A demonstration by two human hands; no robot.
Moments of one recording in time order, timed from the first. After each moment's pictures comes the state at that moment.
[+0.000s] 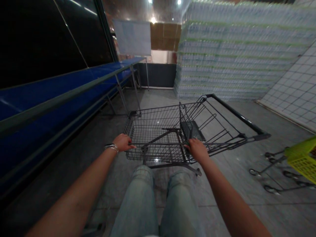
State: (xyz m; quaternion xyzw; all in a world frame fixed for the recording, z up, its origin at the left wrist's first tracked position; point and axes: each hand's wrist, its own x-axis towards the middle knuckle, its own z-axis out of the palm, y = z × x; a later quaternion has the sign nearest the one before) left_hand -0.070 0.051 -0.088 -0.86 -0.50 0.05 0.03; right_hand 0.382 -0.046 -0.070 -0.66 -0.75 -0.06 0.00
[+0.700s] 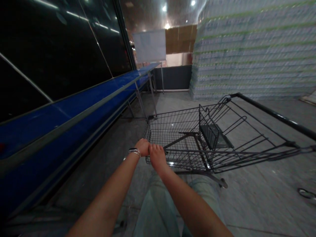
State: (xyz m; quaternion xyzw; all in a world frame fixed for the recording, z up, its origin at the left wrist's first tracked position) left_hand -0.061 0.026 -0.080 -0.87 -0.49 0.08 0.05; right_hand 0.075 -0.036 -0.098 -0.52 -0.84 -0.01 0.14
